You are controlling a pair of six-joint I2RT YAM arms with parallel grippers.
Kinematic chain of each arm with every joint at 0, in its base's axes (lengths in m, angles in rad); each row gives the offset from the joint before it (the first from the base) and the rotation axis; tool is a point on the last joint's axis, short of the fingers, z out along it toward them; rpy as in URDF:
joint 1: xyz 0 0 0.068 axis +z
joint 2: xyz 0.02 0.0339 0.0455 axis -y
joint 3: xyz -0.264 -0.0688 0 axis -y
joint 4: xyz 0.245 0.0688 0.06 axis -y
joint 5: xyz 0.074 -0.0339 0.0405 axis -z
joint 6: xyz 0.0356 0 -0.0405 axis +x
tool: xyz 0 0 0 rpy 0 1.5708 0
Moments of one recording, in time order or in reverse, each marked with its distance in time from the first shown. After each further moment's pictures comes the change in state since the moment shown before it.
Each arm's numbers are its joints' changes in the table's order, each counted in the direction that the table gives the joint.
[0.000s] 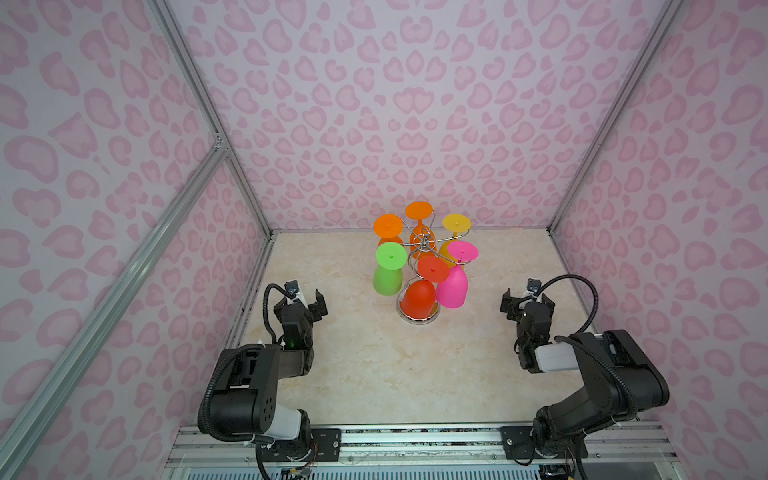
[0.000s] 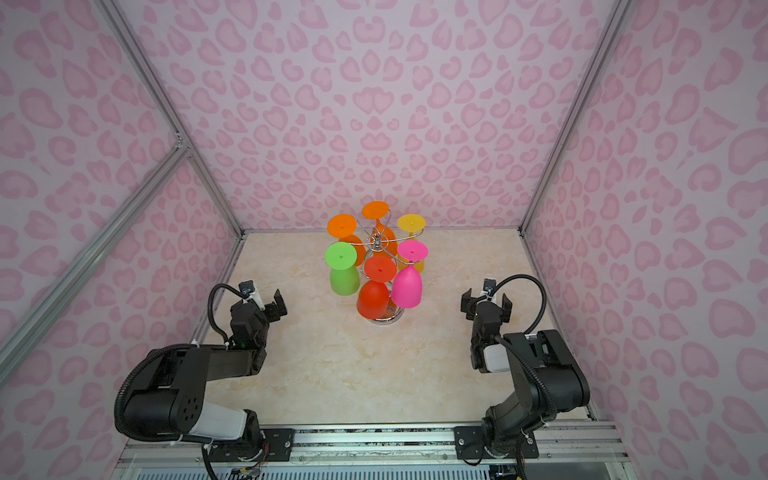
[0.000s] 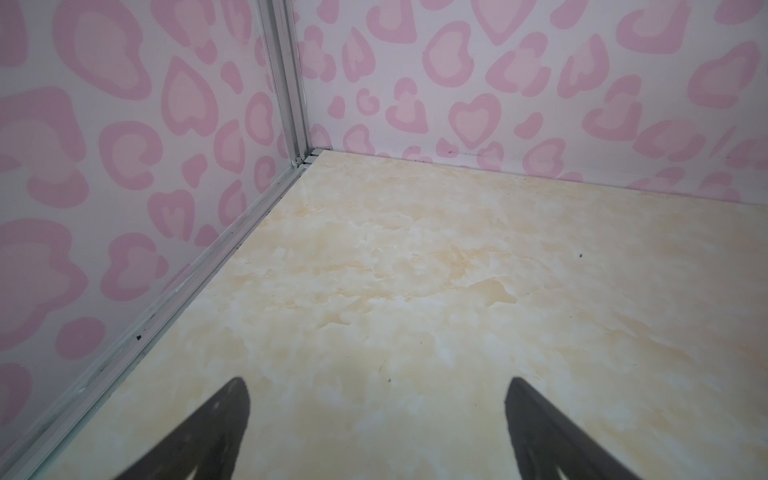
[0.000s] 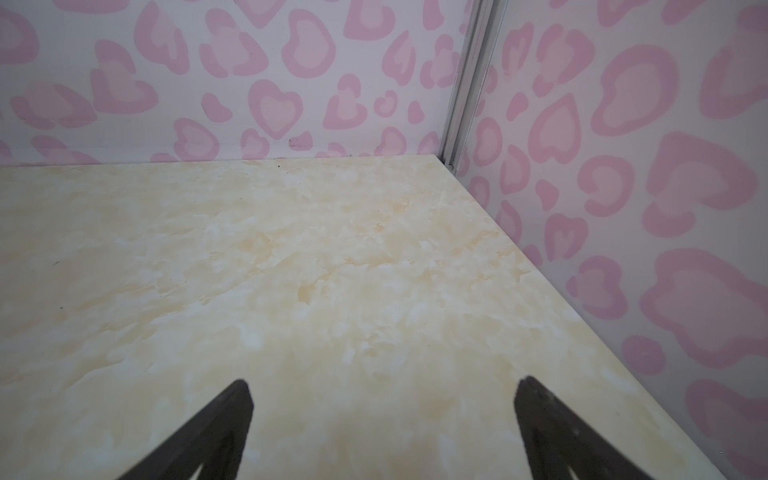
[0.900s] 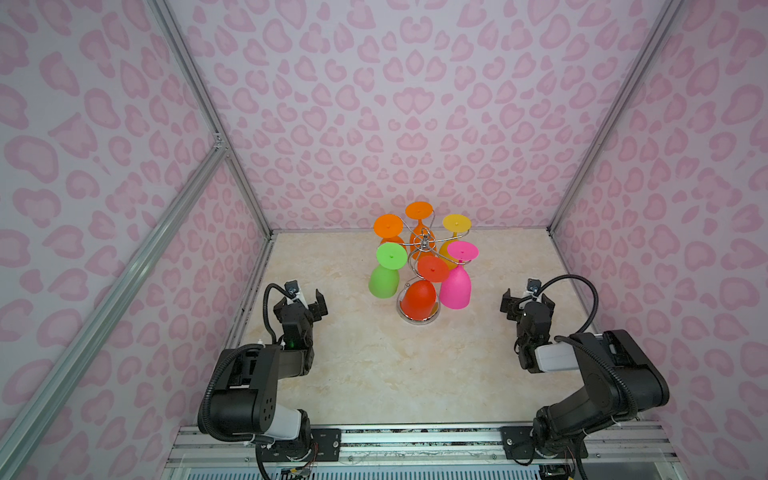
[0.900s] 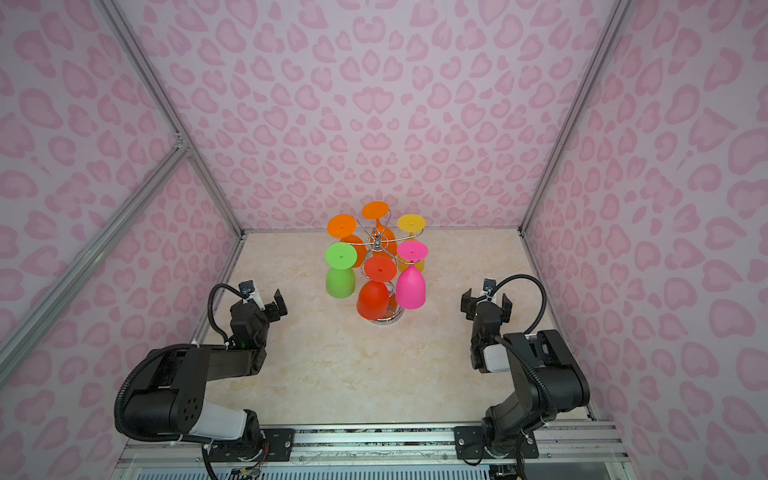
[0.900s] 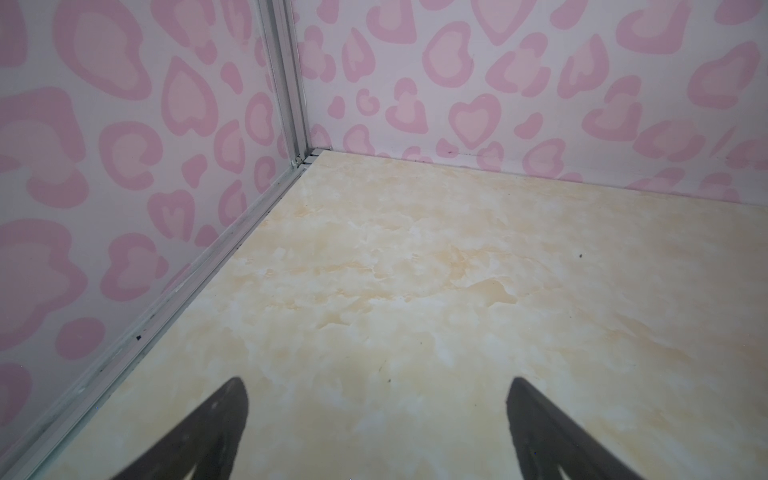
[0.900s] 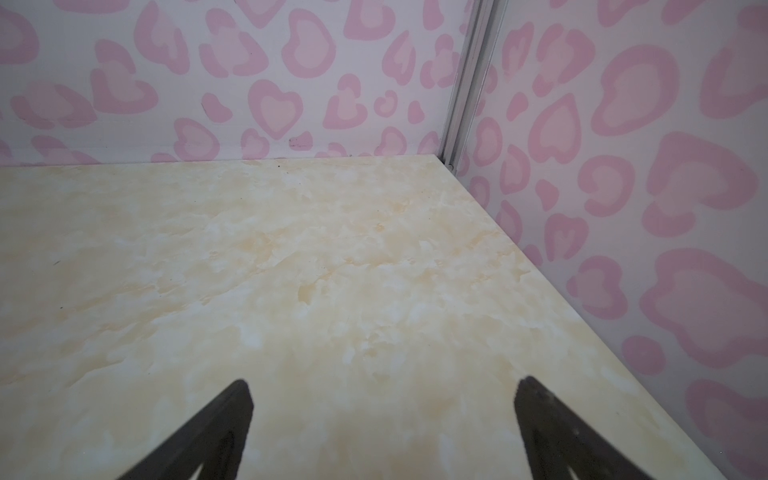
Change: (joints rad) left arm 0.000 0.000 0.001 0.000 0.000 0.000; right arm 0.000 0.000 0.000 0.000 0.000 0.000
